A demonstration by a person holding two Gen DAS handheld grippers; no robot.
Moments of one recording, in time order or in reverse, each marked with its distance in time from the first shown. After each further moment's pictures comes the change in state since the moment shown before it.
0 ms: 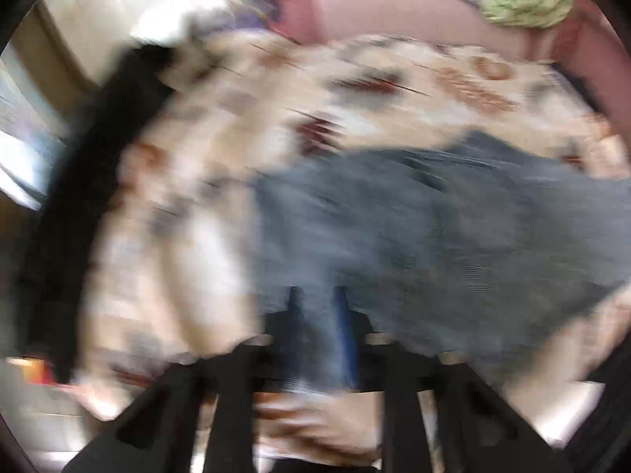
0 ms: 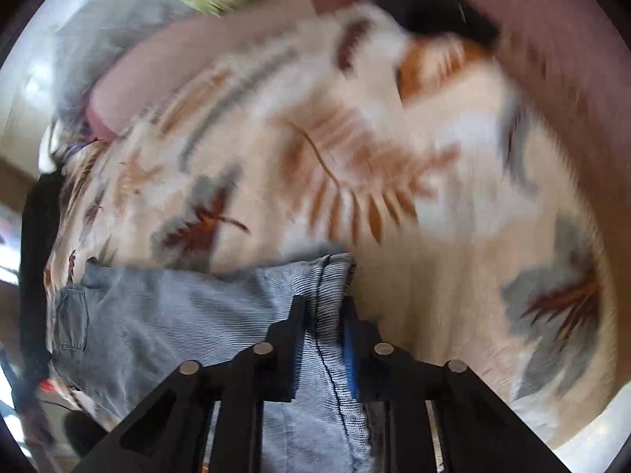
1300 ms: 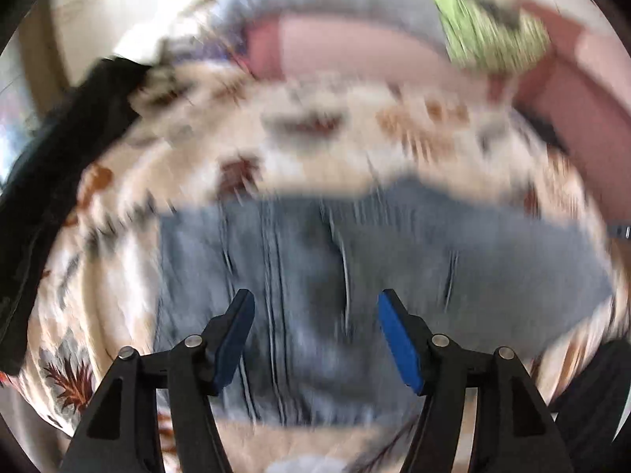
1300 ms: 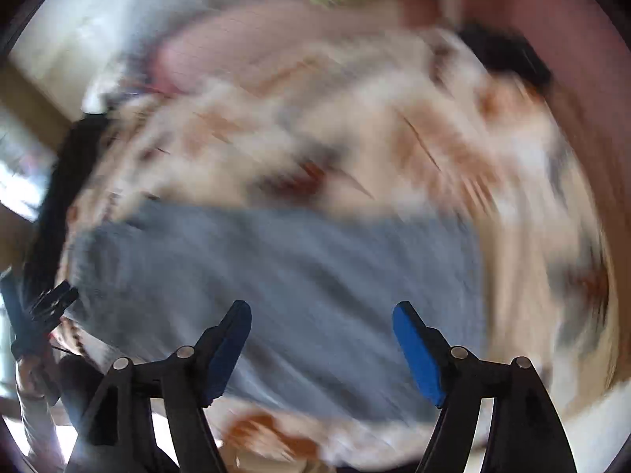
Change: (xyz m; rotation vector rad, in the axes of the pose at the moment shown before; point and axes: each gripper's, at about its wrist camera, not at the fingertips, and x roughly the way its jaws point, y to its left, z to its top) left arm -0.012 -0.048 0.018 -0.143 -0.153 -0.267; right arm -0.021 0.145 -0.015 -0.236 0.020 0.171
